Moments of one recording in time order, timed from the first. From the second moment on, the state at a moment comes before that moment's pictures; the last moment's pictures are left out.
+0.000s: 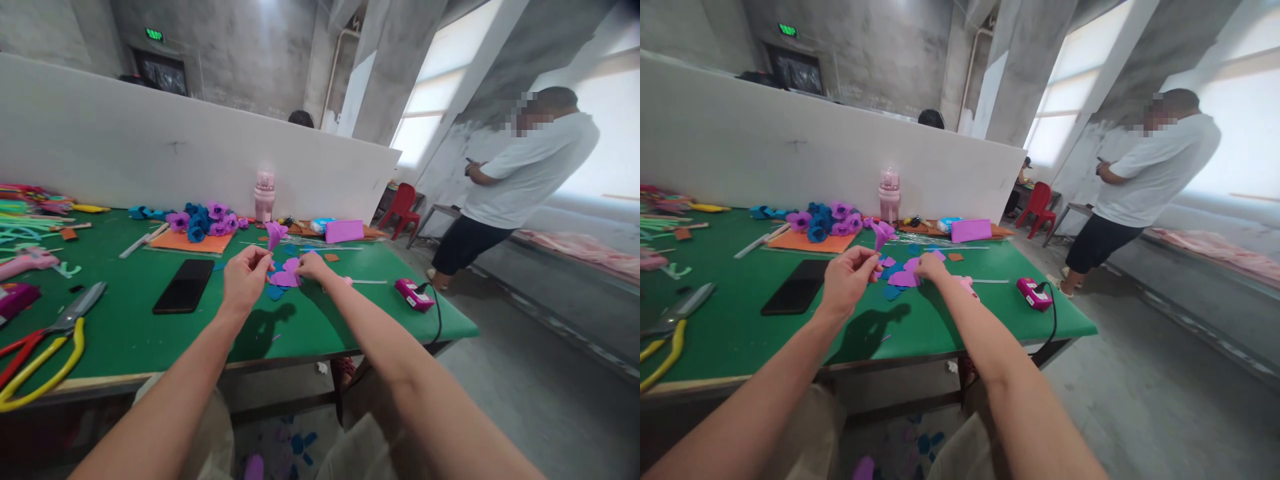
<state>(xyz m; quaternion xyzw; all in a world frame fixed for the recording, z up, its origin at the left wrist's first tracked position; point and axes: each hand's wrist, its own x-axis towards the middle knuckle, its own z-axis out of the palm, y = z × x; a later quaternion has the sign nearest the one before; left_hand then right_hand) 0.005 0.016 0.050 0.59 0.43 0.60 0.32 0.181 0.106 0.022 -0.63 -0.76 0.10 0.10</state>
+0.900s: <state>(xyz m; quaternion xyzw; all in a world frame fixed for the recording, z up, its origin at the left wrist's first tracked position) 0.053 -0.001 0.016 0.63 0.47 0.44 0.43 0.261 -0.004 0.003 -0.66 -0.57 0.17 0.45</state>
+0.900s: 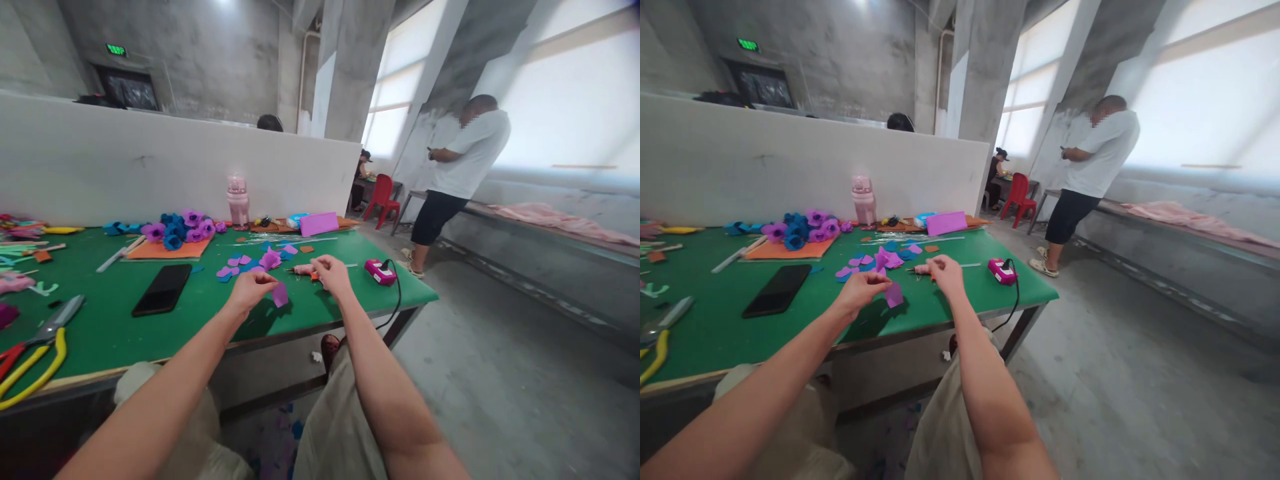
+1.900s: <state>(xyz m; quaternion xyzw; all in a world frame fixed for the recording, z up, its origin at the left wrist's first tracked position) 0.035 0.020 0.008 0.62 0.57 0.33 0.43 0.284 -0.010 0.014 -0.59 -0.50 0.36 0.52</state>
